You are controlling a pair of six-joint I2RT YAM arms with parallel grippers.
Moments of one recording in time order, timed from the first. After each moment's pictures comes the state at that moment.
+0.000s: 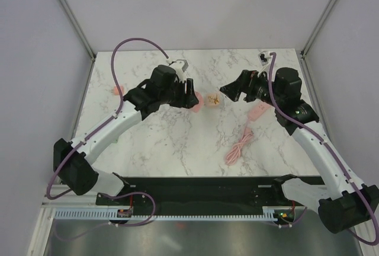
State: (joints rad) left arm -0.66 1.40 1.29 -0.50 0.16 -0.32; right arm 0.32 1.08 1.07 -0.23 -0.48 0.45
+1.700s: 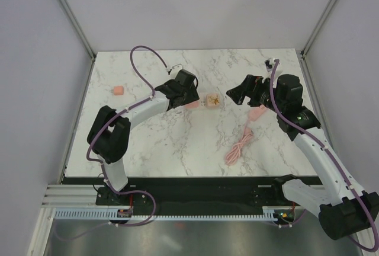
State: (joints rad) left arm -0.64 1.82 1.35 -0.35 -0.31 -0.80; right arm 0.28 1.02 0.98 -0.27 -0.33 0.48
